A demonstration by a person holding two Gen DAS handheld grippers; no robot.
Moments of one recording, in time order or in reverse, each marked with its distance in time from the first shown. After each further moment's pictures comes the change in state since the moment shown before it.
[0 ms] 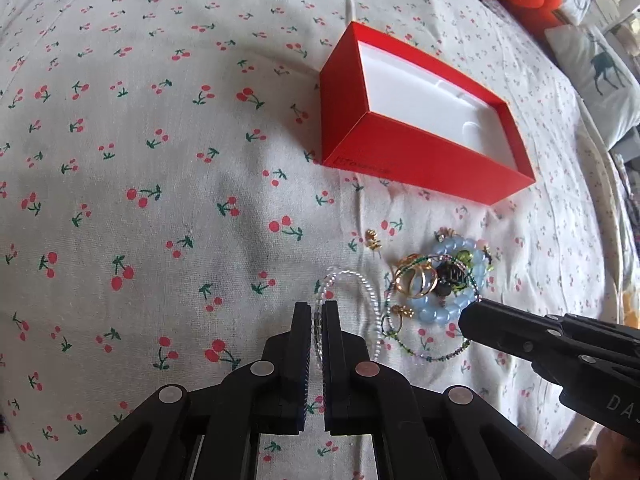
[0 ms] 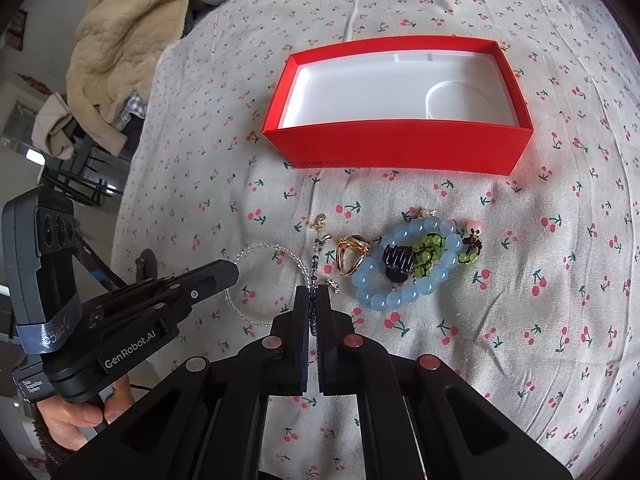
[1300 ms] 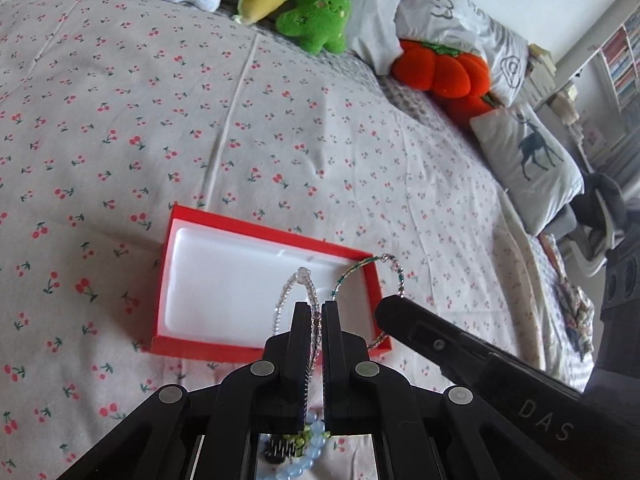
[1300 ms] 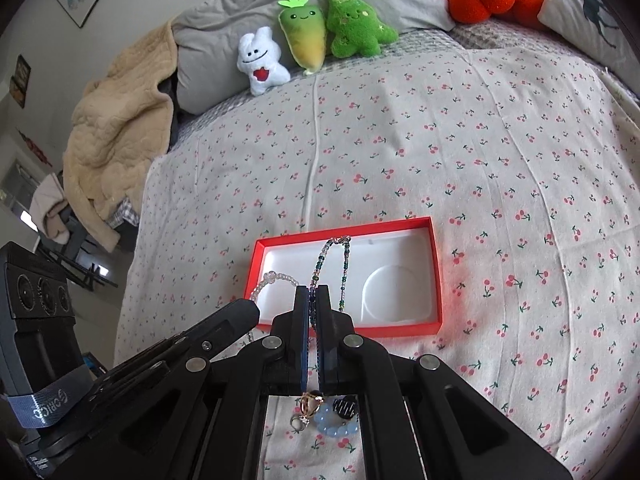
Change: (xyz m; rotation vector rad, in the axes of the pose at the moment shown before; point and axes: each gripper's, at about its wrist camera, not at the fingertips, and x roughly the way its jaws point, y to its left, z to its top) left arm -0.019 -0.082 0.077 -0.010 -0.298 -0.224; right arm -0.072 -0.028 0.075 0.071 -0.352 -0.046
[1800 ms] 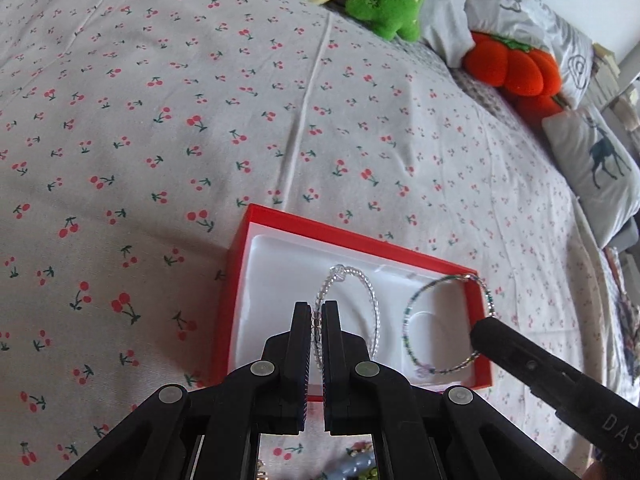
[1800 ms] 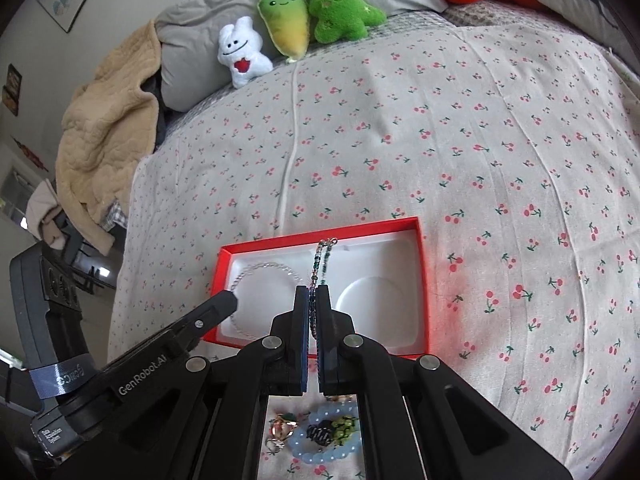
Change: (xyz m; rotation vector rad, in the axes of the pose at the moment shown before) left arm 0.045 0.037 0.008 -0.043 0.033 0.195; right arm 0.037 -0.032 0.008 0.031 0.039 -0.007
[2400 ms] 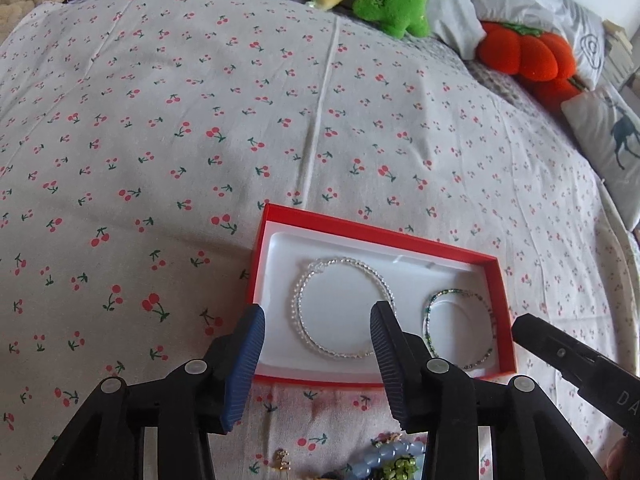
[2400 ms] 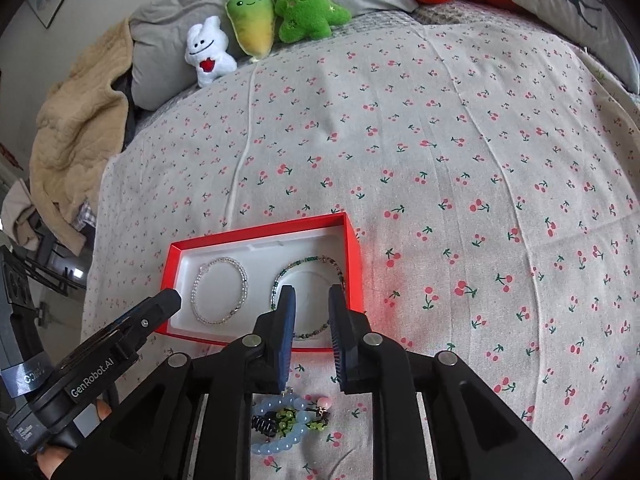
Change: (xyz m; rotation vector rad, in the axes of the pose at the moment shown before) left arm -0.010 -0.011 -0.006 0.060 -0.016 0.103; right arm -0.013 -0.028 -0.004 -0.004 0.002 -0.096
